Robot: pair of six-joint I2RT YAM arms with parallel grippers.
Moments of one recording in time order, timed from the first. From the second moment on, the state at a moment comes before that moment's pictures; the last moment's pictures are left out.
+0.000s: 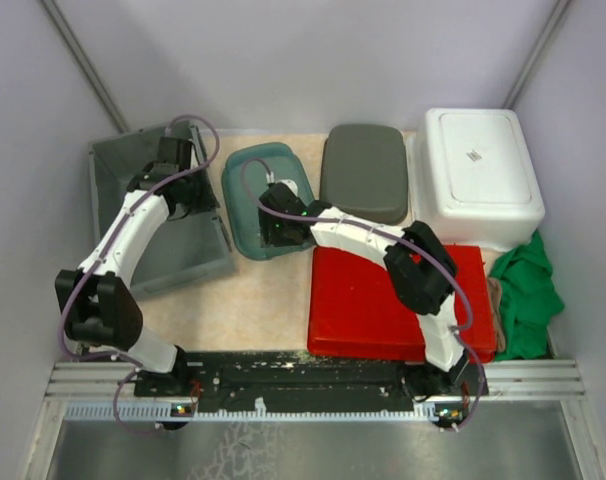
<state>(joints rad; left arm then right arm) -0.16 1.53 1.37 -0.70 0.00 -0.42 0.88 1.98 1.55 -0.44 0.12 0.64</state>
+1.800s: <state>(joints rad) -0.16 1.13 1.14 -0.79 -0.02 -0.54 0.77 1.68 1.45 -0.32 0.23 0.59</state>
